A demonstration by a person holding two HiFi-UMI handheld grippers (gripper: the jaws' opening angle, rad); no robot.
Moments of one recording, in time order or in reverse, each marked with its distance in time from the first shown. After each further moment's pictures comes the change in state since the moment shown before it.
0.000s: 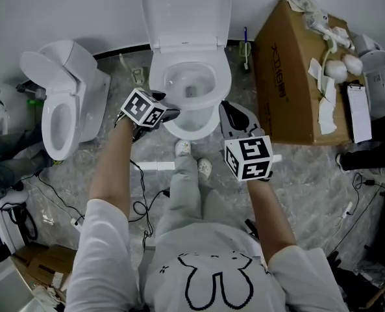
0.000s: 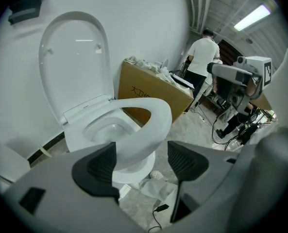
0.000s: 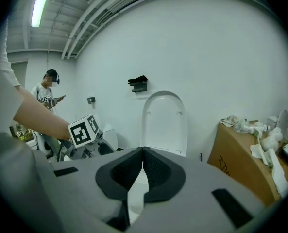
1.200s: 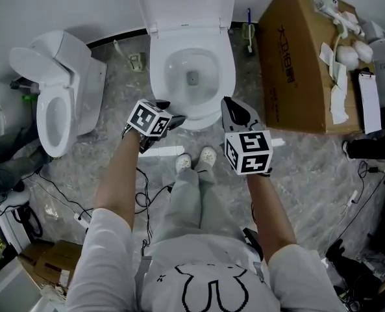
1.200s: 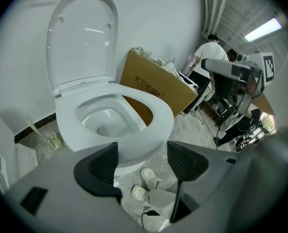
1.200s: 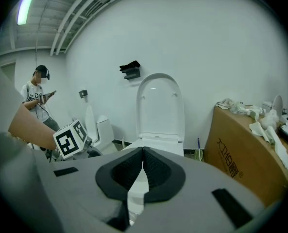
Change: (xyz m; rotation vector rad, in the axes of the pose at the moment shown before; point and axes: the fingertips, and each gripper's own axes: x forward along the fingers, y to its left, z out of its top) left arm 0.063 -0.010 -0.071 -0.141 0.015 -0.044; right arm 0.036 -0.005 -0.071 0.077 0.102 -0.056
